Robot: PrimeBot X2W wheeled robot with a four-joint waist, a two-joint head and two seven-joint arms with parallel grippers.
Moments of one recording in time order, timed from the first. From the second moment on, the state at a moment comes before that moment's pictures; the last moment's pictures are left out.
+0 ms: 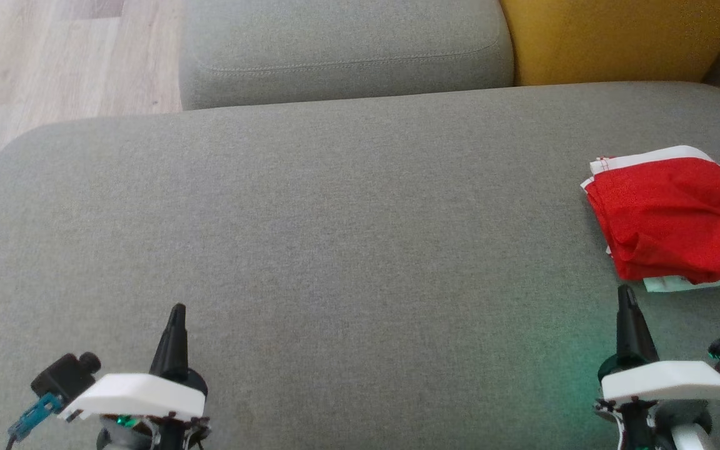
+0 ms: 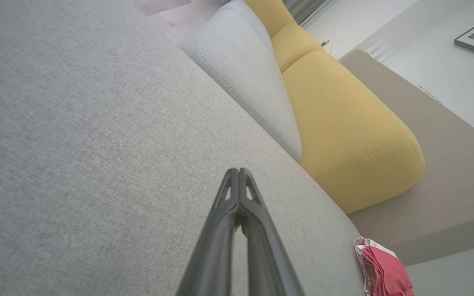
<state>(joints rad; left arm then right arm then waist) 0.03 0.05 -0.12 0.25 -0.89 -0.04 -0.11 0.01 -0.05 0.00 0.30 0.81 0.13 -0.10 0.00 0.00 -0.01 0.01</state>
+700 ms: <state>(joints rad) 0.01 0.05 -0.08 0.26 -1.10 -0.06 -0.05 -0.01 -0.05 -0.03 0.30 1.04 0.13 -0.05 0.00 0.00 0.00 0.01</state>
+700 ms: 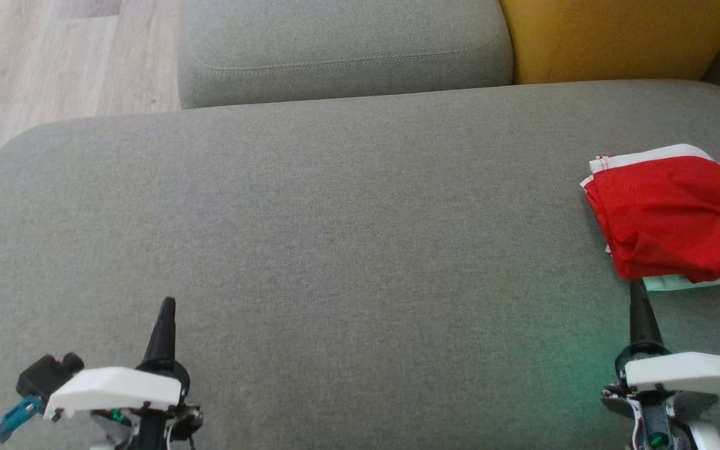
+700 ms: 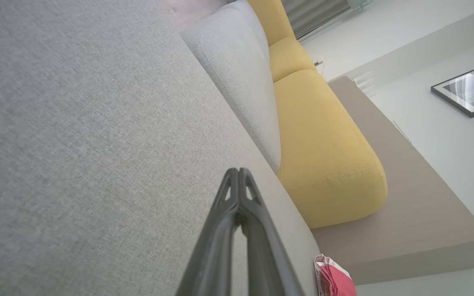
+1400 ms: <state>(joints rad) -0.01 0.05 -0.02 0.26 -1.31 -0.09 0.00 -0.03 -0.05 -0.06 0.29 1.28 0.13 0.01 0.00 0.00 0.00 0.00</state>
